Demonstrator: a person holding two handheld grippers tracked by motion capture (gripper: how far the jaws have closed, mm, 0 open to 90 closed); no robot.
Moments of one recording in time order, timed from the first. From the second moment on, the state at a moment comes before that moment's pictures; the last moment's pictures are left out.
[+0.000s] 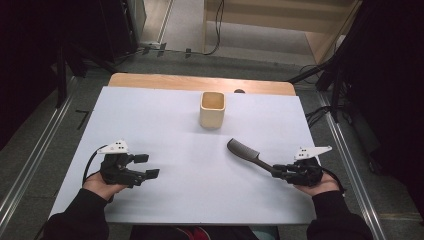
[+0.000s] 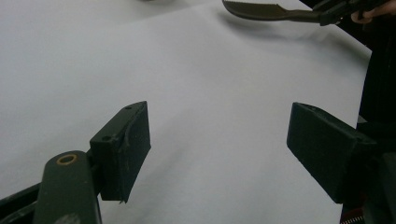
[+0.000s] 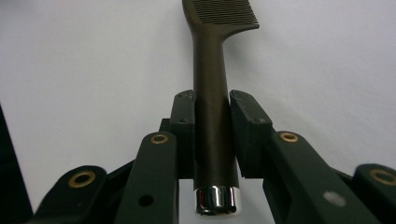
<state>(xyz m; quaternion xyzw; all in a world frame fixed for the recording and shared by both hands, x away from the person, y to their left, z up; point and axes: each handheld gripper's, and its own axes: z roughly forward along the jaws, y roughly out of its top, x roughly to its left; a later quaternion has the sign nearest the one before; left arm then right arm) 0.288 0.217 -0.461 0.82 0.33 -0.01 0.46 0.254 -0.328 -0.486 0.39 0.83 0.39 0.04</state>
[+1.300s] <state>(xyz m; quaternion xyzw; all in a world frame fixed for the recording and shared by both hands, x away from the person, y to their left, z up) 0.304 0.191 -0.451 0.80 0.36 -0.06 0.47 0.259 -0.274 -0.447 0.53 0.74 0.39 0.12</state>
